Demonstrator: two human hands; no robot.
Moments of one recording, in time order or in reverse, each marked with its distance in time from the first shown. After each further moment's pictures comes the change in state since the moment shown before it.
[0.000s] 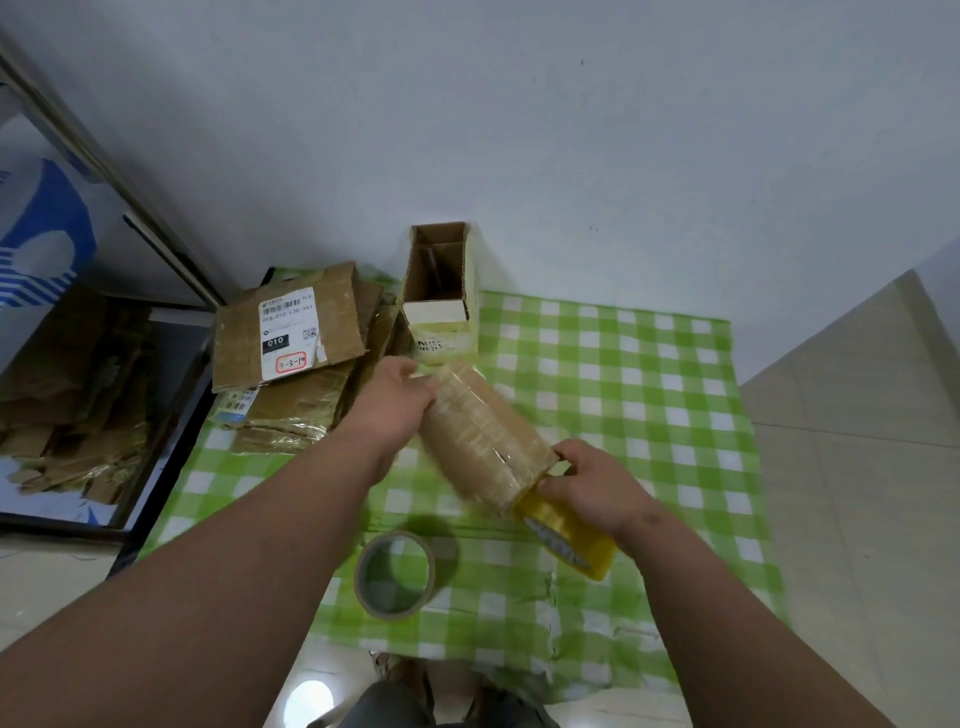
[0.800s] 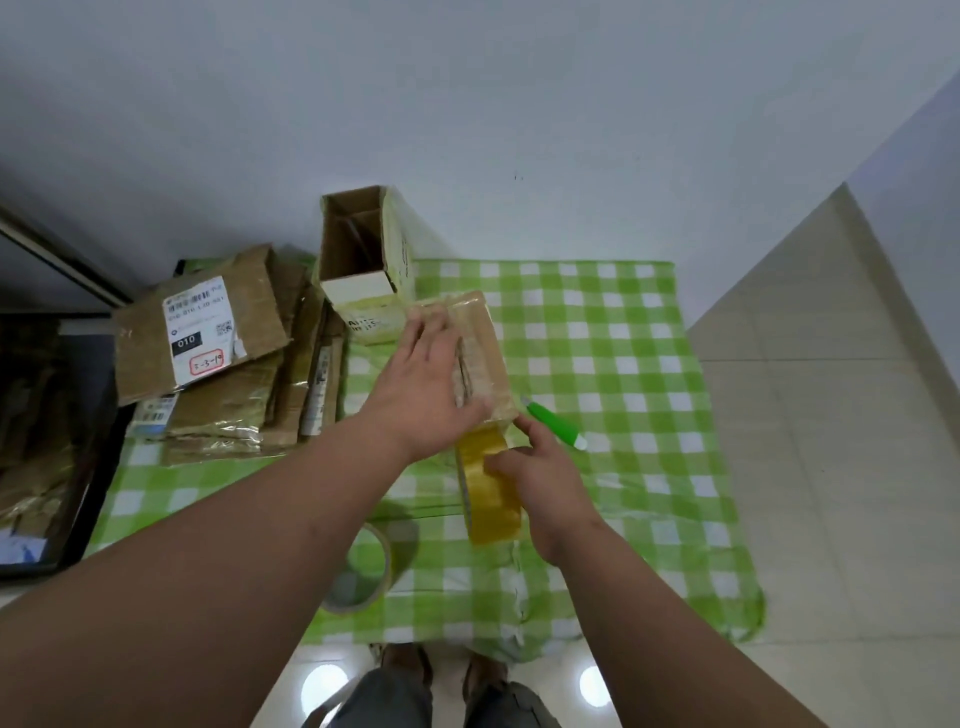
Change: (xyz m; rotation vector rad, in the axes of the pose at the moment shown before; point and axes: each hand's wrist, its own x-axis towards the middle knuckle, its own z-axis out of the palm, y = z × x) left_hand 0.002 0.005 0.073 0.908 -0.224 0.577; right_hand -0.003 0.032 0.039 0.777 0.168 0.081
